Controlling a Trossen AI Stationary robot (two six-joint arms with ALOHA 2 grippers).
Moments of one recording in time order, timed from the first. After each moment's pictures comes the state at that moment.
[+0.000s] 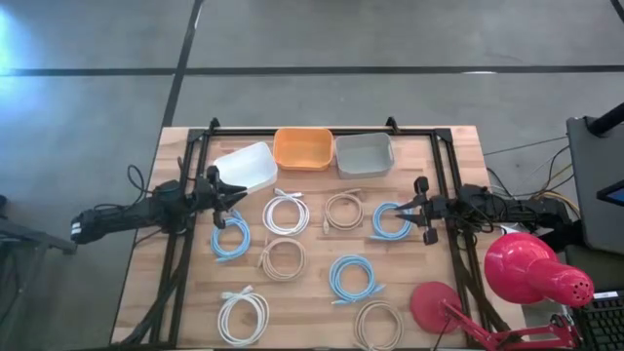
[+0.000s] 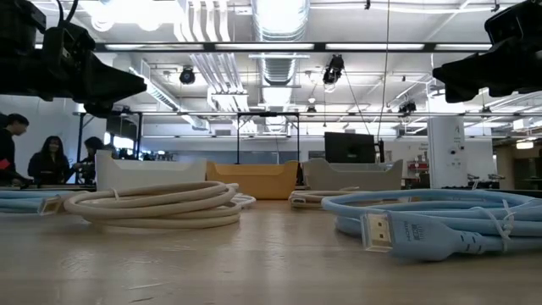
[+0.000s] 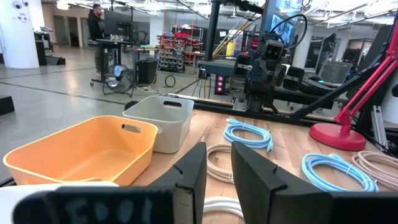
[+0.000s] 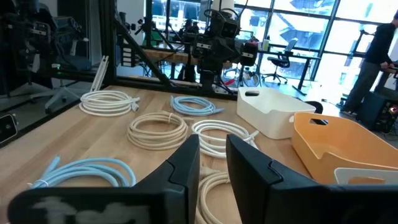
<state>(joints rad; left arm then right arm) 0.17 0.06 0.01 0.04 -0.06 -0.09 0.00 0.03 0.03 -0.02 -0.08 -0.08</state>
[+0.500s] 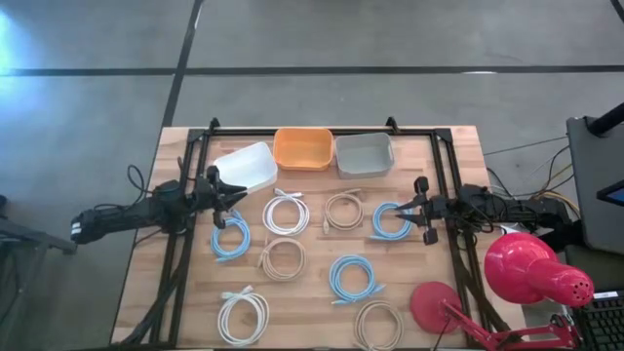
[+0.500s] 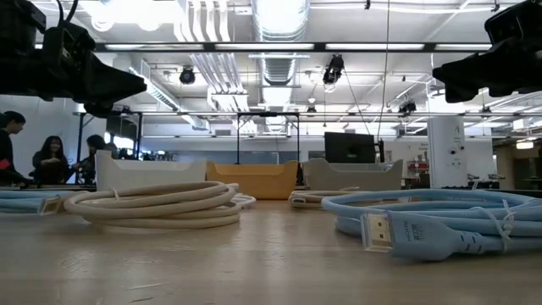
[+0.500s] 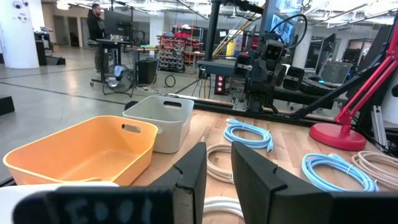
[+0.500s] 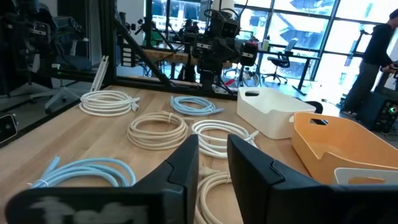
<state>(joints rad) 0.17 0.06 0.01 0.04 -0.06 -0.09 0.00 0.03 0.03 -0.02 -0.08 -0.08</state>
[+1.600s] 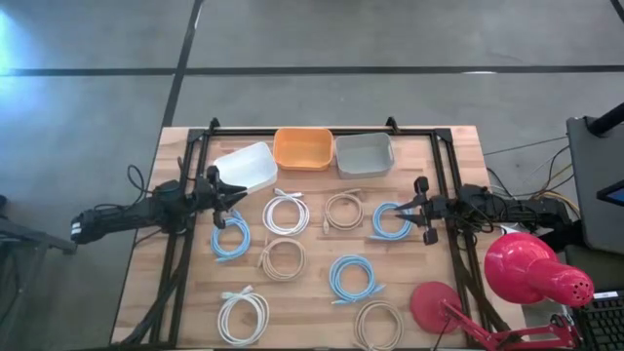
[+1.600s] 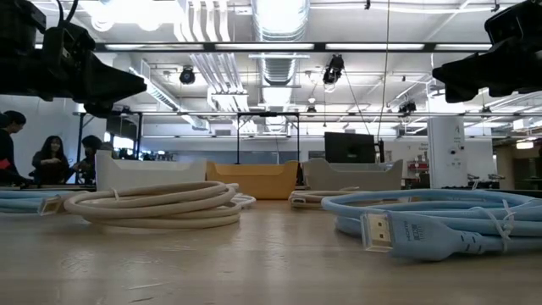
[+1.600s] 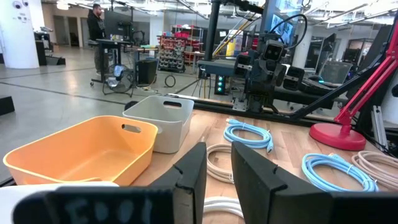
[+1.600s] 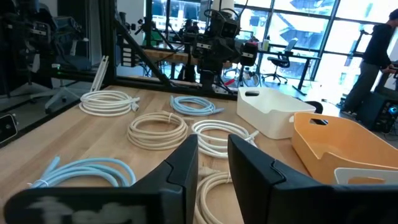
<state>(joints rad) 0.17 0.06 0.01 0.04 -0.06 -0.09 0.00 0.03 0.03 -0.02 -0.08 -0.08</state>
